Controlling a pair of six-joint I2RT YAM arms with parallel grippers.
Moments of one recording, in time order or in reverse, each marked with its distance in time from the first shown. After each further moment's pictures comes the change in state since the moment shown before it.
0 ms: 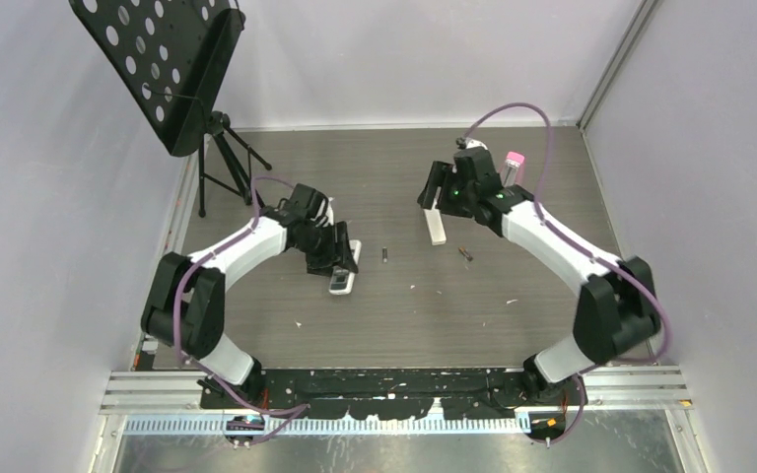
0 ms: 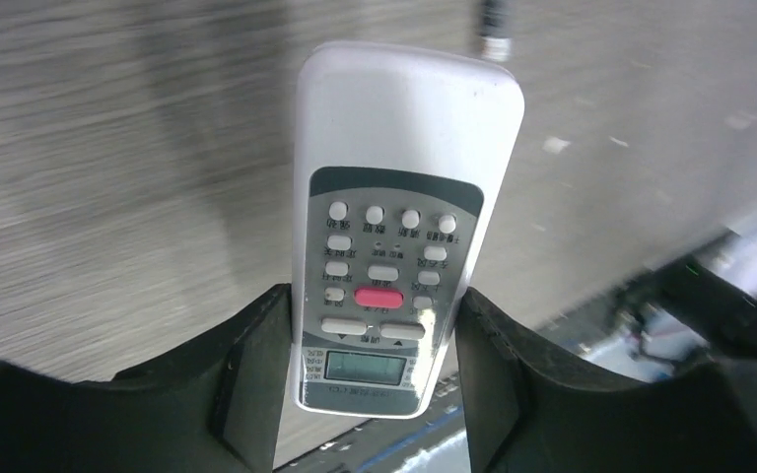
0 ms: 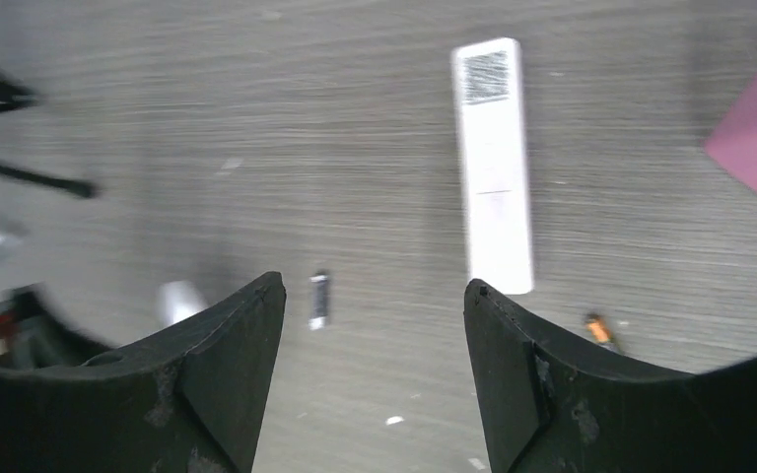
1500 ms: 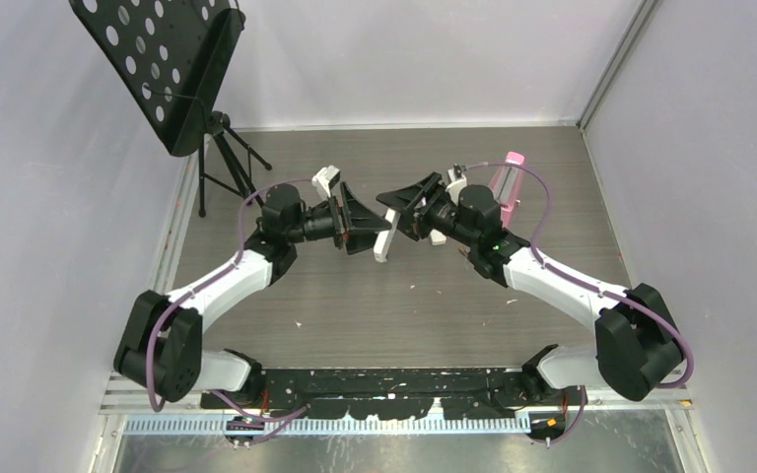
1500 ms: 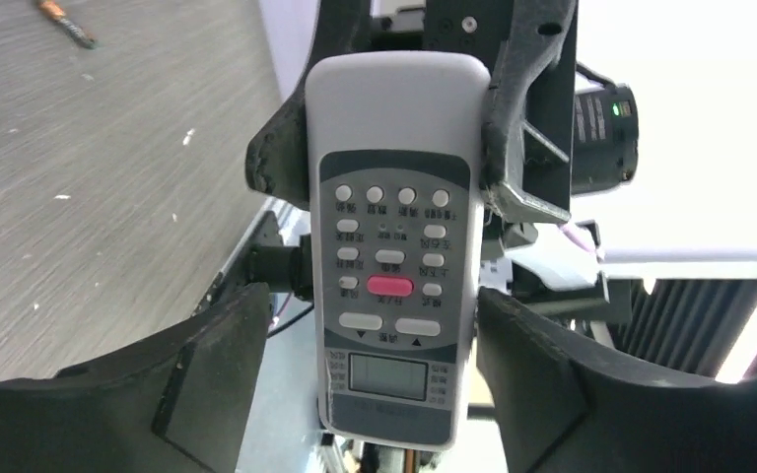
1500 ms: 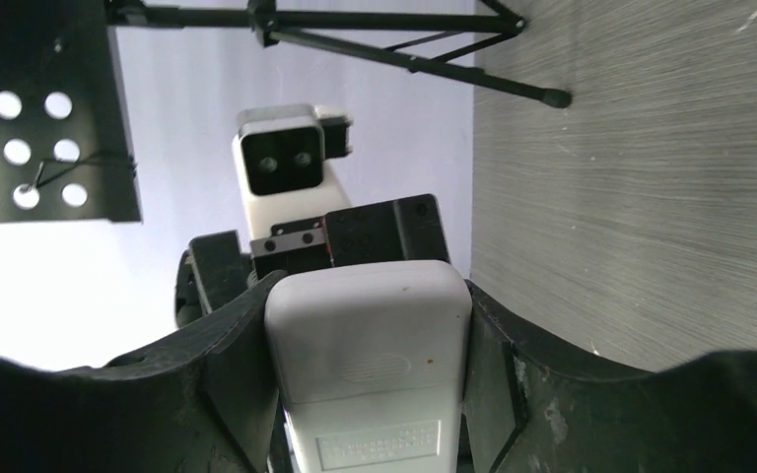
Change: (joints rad) left arm -0.023 -0.226 -0.273 1.171 0.590 -0.883; right arm 0.144 -0.243 -0.394 0.769 -0.364 0.882
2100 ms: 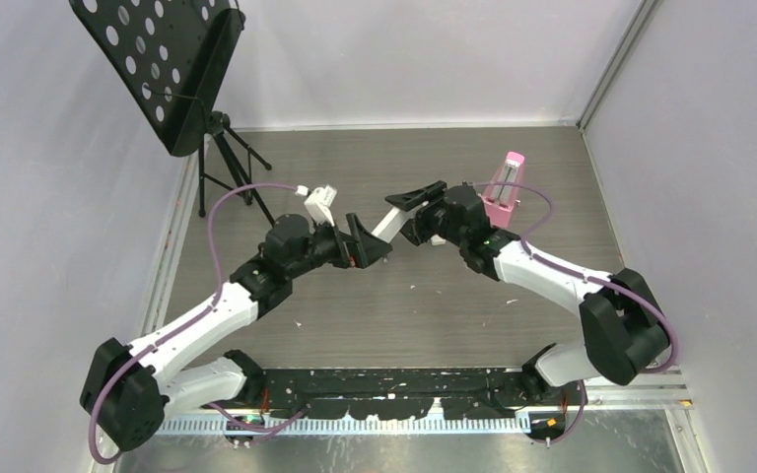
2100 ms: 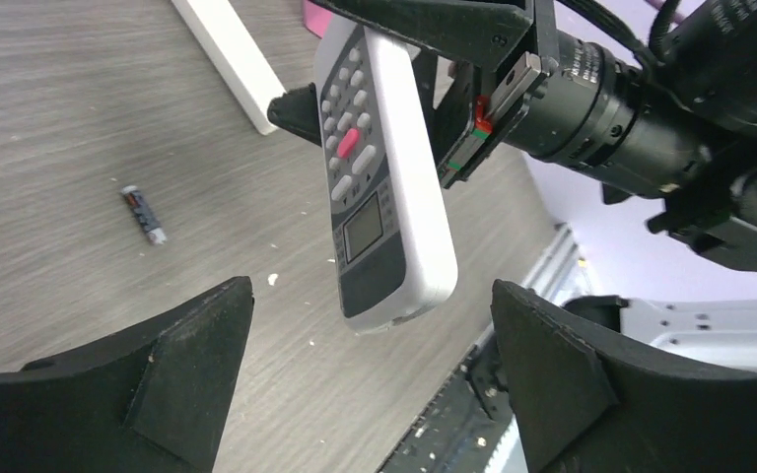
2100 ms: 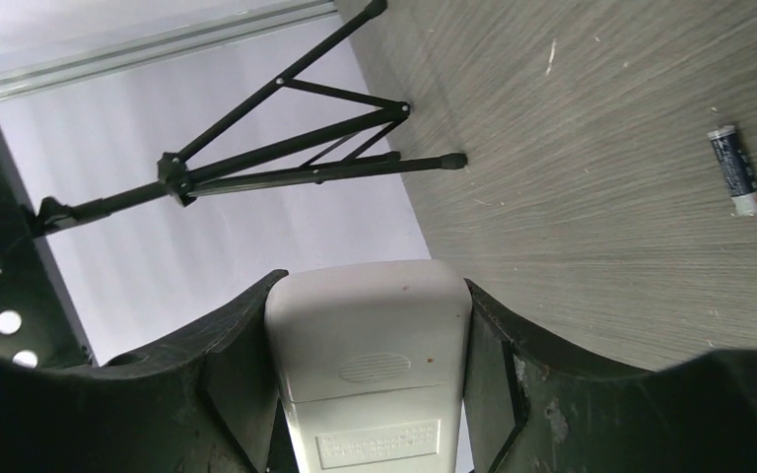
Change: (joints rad) left arm -0.188 -0.307 -0.064 -0.426 -0.616 0.653; right arm 0.005 0.077 0.022 -0.188 0.225 0.183
